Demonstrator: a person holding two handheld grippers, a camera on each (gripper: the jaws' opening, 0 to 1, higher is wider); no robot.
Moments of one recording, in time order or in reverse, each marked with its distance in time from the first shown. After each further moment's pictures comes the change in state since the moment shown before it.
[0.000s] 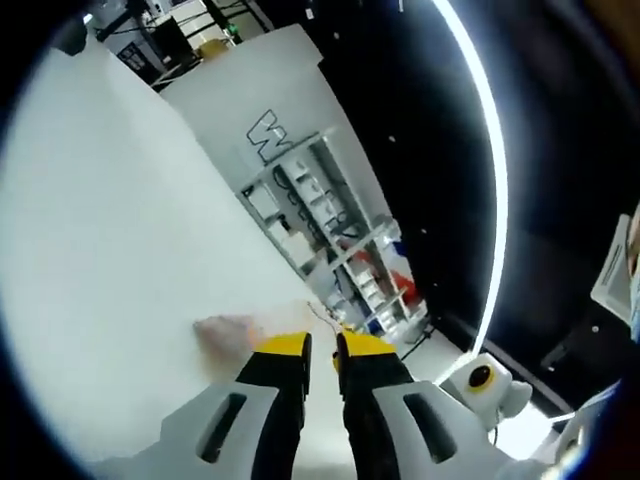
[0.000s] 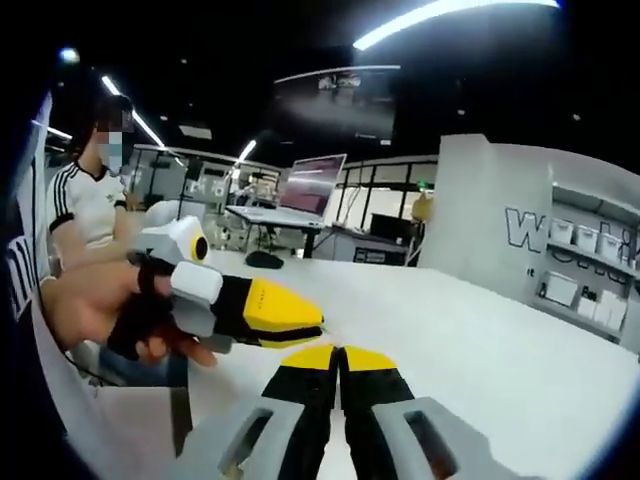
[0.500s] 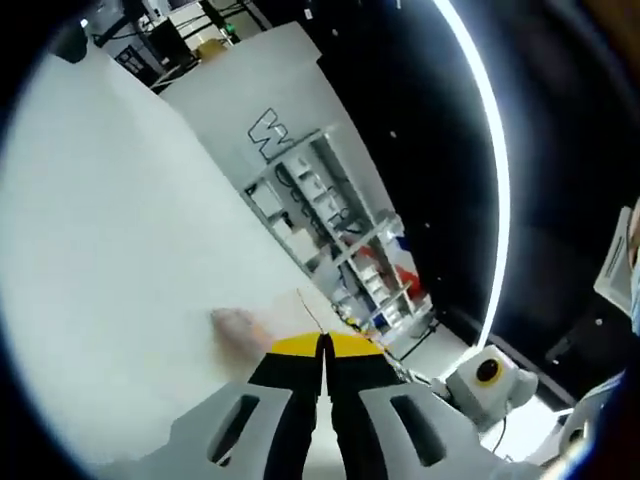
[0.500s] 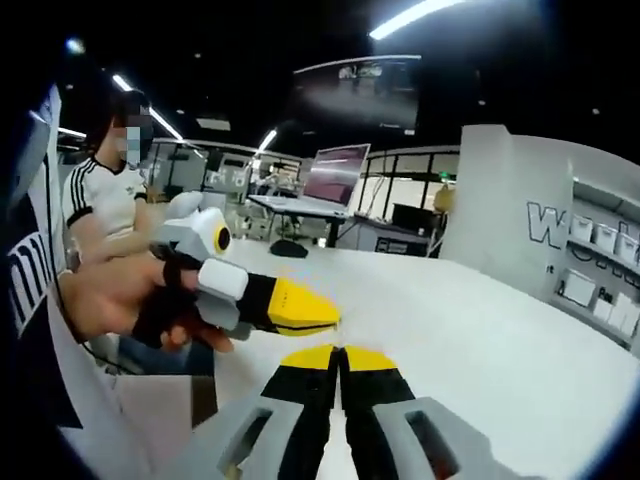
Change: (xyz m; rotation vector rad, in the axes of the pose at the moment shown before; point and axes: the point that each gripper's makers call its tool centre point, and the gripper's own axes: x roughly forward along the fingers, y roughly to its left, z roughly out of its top) left arm -0.009 0.011 0.004 0.028 0.013 0.020; right arm -0.006 0.021 -0.001 -0.032 0.051 0.096
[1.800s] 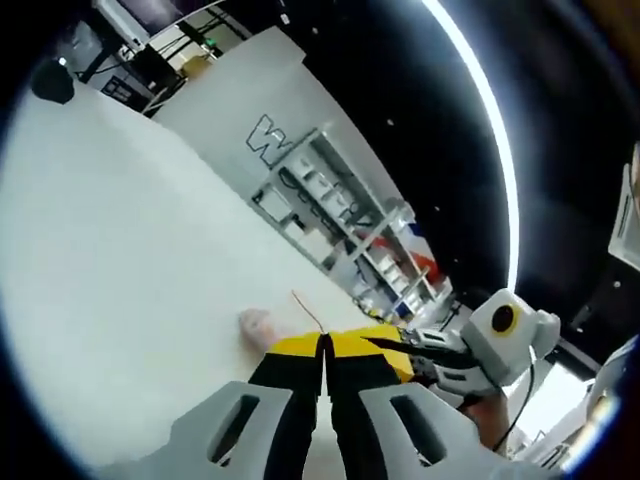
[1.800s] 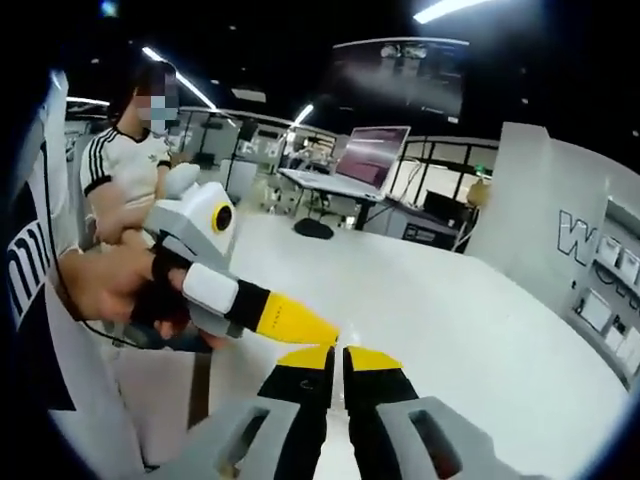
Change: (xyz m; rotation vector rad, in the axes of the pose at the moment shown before) left arm -0.010 0.015 0.000 0.135 0.006 0.064; right arm 0.029 0.006 -0.005 -0.079 0.105 0.129
